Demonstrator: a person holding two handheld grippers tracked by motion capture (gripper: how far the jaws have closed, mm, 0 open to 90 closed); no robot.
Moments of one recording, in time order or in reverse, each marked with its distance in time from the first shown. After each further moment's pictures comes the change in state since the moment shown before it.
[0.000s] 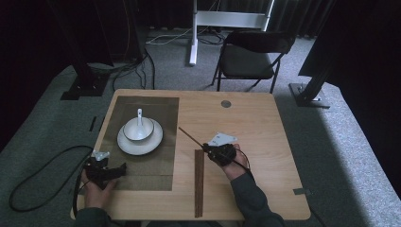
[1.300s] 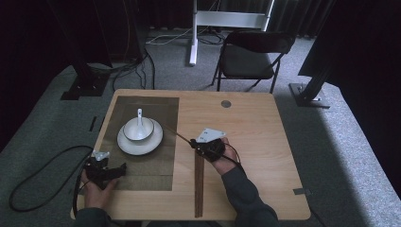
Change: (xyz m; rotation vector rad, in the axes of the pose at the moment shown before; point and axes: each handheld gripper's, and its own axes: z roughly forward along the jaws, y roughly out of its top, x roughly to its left) left arm 0.000 0.000 0.000 -0.001 0.000 0.000; right arm 0.016 0.036 0.012 -0.056 0.067 -0.086
